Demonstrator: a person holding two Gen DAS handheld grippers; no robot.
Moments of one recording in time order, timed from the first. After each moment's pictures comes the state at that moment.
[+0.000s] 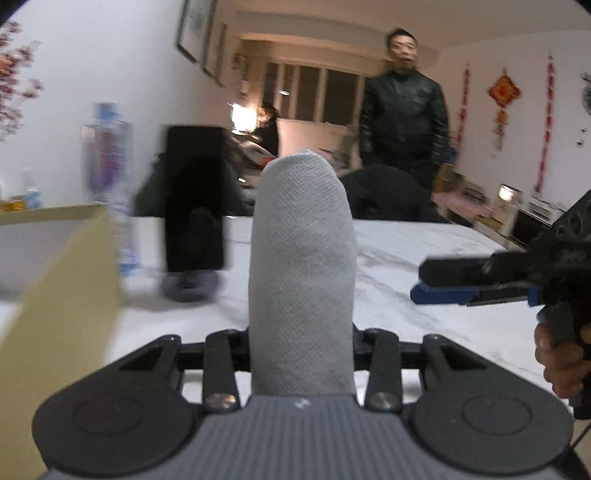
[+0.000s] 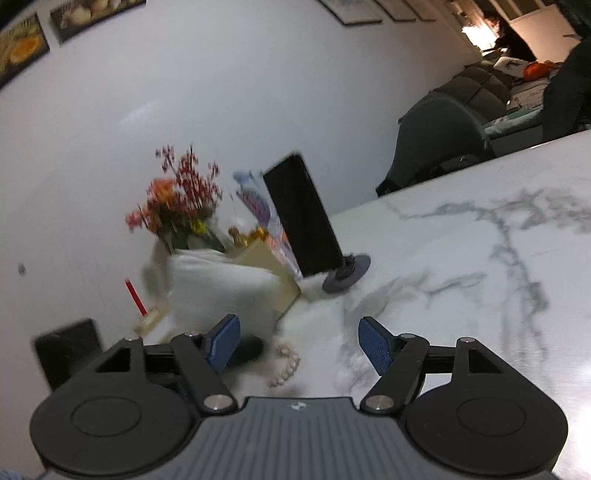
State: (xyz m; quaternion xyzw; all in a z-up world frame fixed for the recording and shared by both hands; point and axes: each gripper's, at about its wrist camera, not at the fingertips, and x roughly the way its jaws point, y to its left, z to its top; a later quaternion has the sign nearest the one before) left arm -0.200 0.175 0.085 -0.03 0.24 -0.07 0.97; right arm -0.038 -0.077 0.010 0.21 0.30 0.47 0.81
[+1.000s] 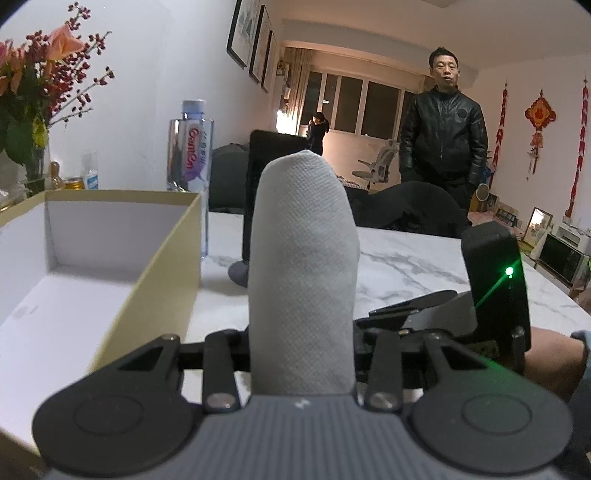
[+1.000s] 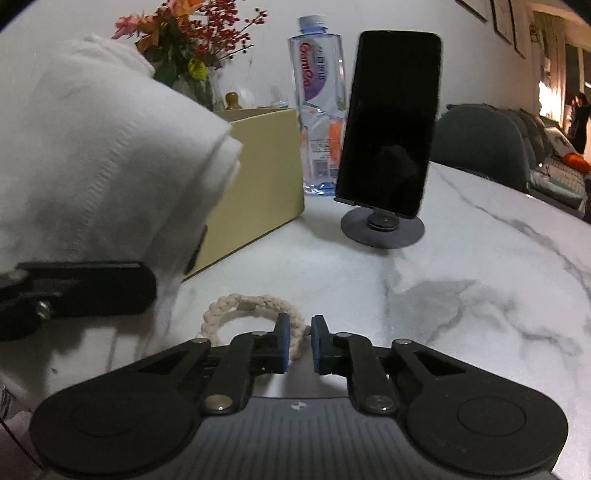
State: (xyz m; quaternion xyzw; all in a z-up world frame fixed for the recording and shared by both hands) left arm -0.222 0.220 0.082 -0.06 0.24 -0.03 0.97; right arm -0.039 0.093 -0.022 -0.08 0.30 0.44 0.84
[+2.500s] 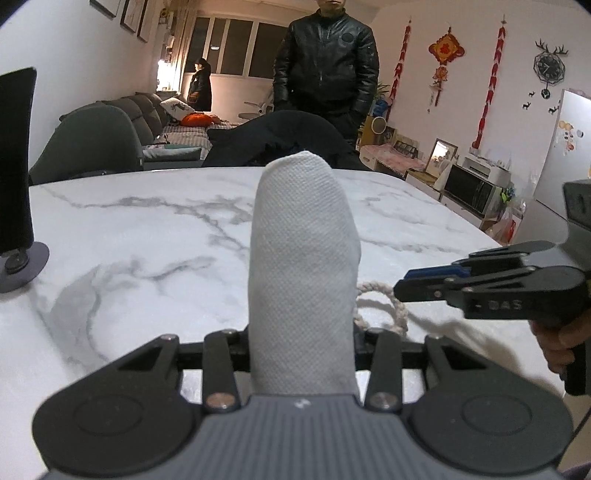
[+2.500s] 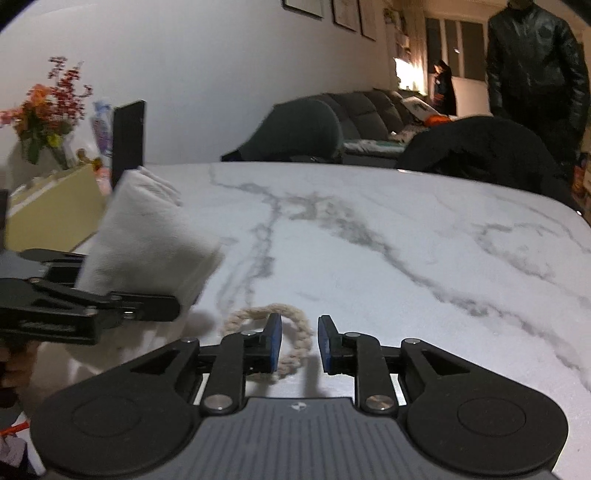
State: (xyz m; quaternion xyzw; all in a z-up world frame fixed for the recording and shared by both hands) left arm -0.112 0.062 0.032 -0.03 0.31 -0.21 0.93; right arm -0.044 -0.177 0.001 -0.02 0.31 0.27 0.91
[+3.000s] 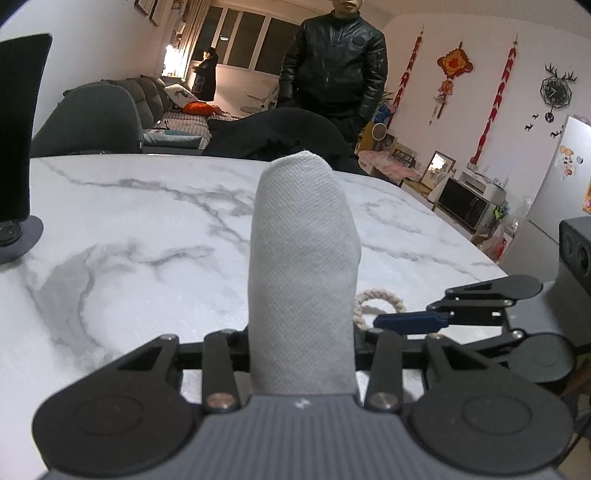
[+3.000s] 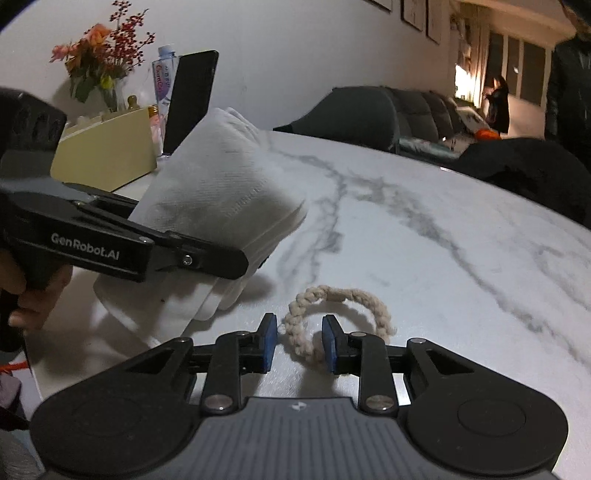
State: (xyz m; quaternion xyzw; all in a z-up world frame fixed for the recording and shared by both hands) left arm -0.104 0.070 0.027 -0.08 0.32 -0.22 0.92; right arm -0.053 -0.139 -0.020 -0.10 0.31 0.32 0.89
